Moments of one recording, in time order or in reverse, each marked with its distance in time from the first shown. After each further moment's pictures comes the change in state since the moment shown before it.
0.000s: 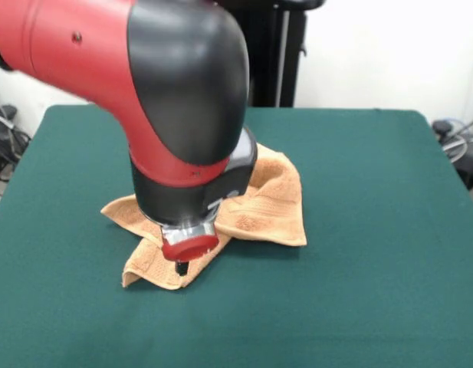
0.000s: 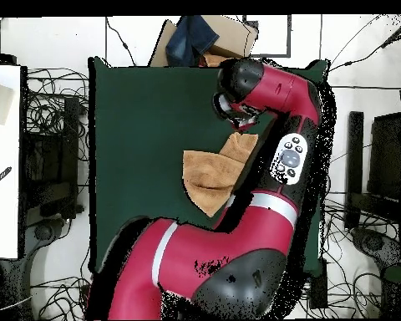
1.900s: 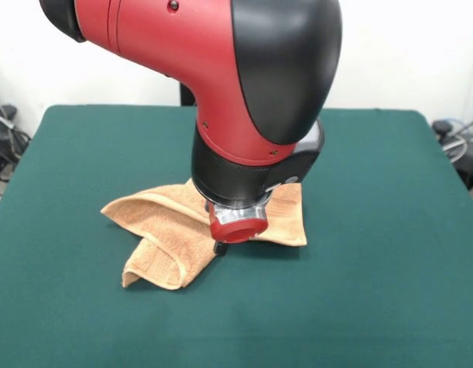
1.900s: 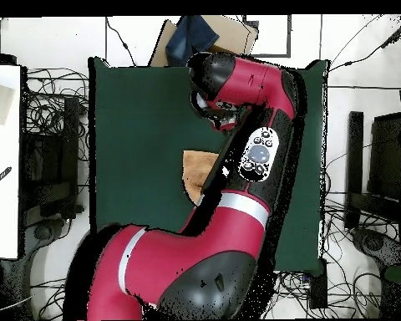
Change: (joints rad) arm 0.088 -0.006 -0.062 0.000 0.005 0.069 0.157
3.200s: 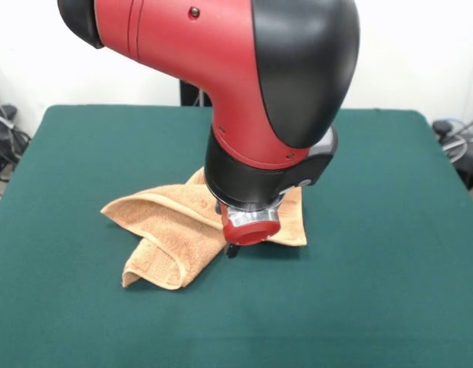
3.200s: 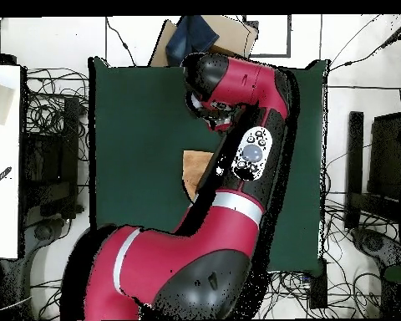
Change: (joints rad) arm 0.017 0.006 0.000 0.000 0.002 0.000 0.021
